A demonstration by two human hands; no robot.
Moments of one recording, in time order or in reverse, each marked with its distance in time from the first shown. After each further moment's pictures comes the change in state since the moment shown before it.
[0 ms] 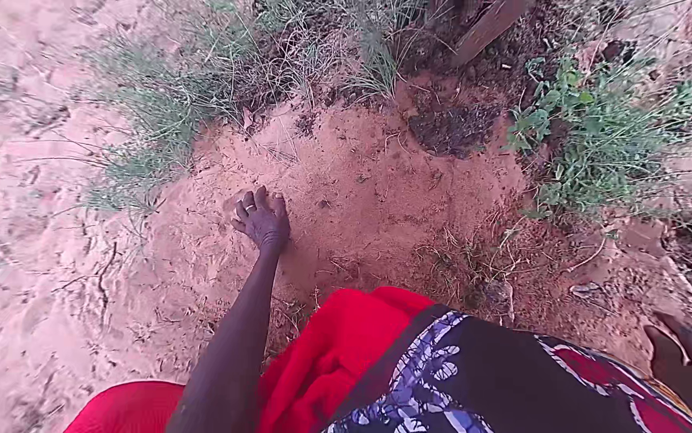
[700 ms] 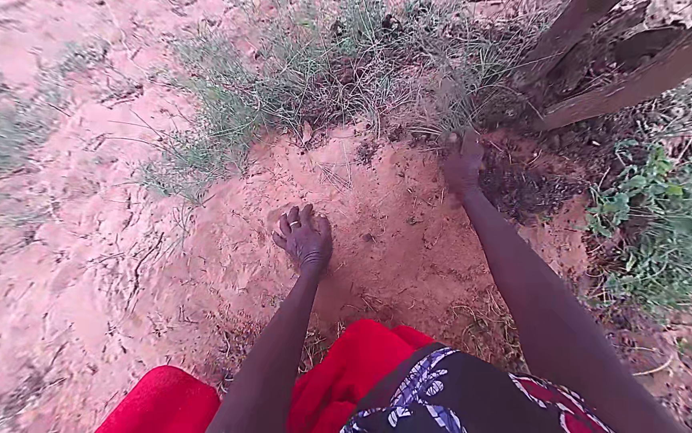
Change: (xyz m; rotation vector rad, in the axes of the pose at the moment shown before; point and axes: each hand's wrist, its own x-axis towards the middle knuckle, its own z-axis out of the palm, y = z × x) left_hand 0.001 0.016 -0.005 -0.024 0.000 -0.093; right_hand 0.256 -0.471 0.131 0.727 0.061 -0.587
